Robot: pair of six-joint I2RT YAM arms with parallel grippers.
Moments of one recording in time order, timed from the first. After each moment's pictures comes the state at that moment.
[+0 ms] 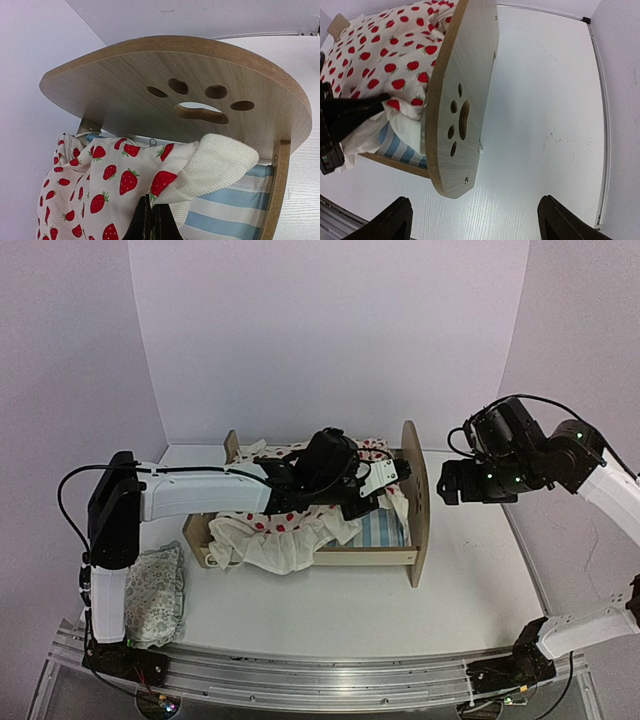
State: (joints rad) left arm -1.05 2.04 1.71 -0.11 -0.02 0.54; right arm 0.76 1.21 1.40 -1.13 0.34 0.54
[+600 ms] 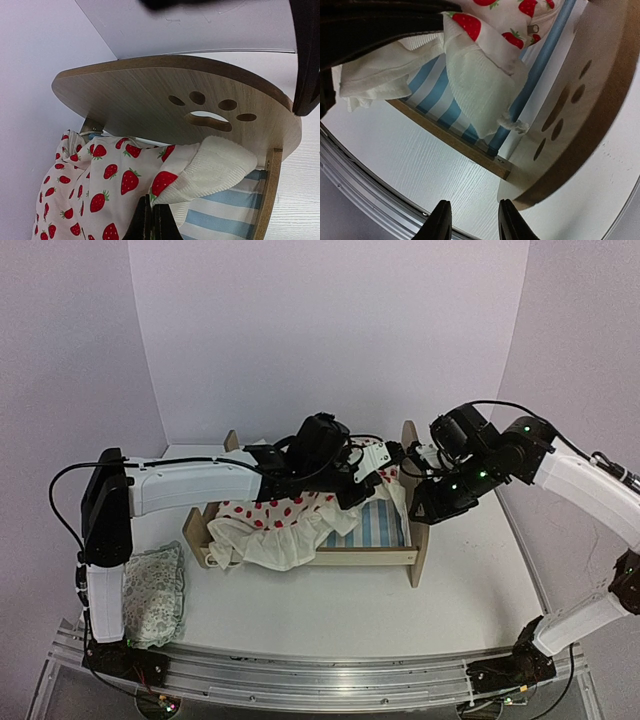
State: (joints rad) left arm -1.02 2.00 1.73 -0.15 0.04 0.47; right arm 0.76 1.40 1.43 -1.09 0.03 0.30
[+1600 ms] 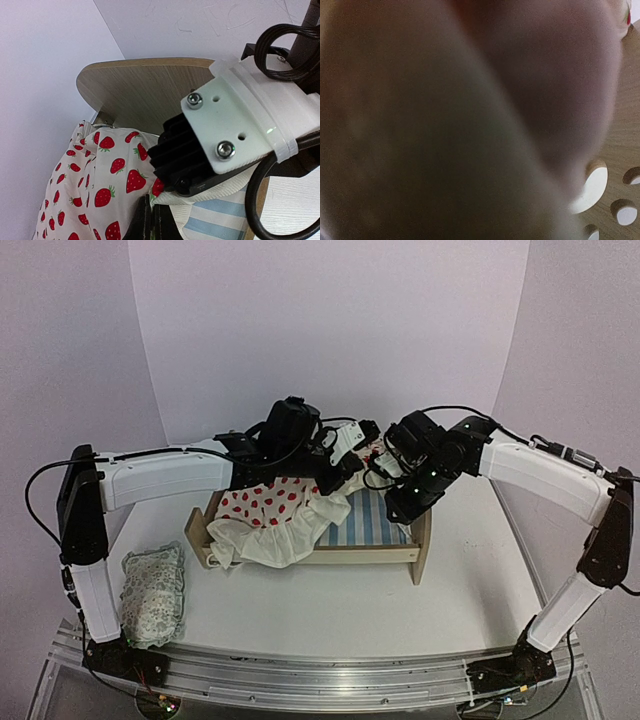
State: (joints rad) left arm -0.95 1.88 1.63 -0.13 0.11 0.41; right arm 0.76 1.64 1.52 -1.03 0.11 0.04
